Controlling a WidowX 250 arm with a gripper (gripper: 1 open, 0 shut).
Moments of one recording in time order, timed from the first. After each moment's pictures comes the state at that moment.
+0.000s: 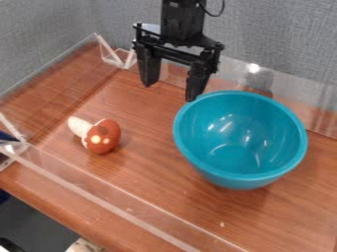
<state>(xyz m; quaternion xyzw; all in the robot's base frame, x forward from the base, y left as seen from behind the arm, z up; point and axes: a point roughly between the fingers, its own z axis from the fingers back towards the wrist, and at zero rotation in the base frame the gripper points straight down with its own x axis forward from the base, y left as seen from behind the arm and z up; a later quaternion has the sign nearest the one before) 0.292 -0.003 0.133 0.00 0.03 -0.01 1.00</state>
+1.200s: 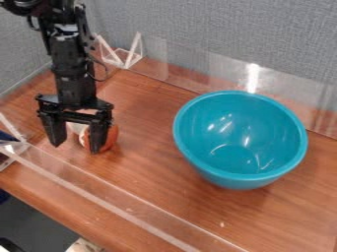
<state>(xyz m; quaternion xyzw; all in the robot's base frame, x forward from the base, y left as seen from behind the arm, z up) 0.239 0.107 0.042 -0.02 0.07 0.12 0.99</state>
